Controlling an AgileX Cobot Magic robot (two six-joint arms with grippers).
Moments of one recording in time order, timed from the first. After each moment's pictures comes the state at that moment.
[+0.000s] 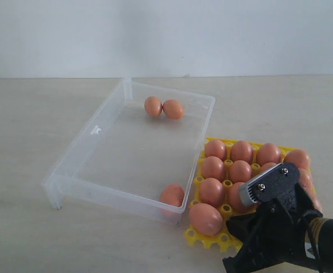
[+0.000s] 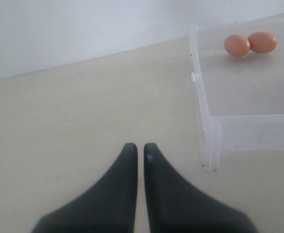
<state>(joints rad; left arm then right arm) -0.09 0.00 0.00 -0.11 0.36 0.27 0.43 1.62 -0.22 -0.28 -0.59 0.26</state>
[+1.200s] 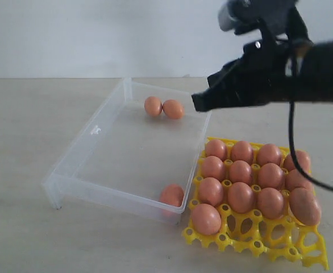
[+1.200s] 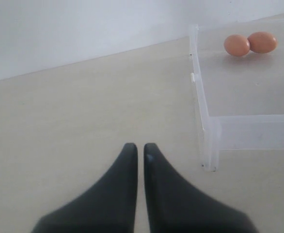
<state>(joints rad) -0.09 0.00 0.00 -0.11 0.36 0.27 0.43 1.36 -0.90 -0.08 0.18 0.02</state>
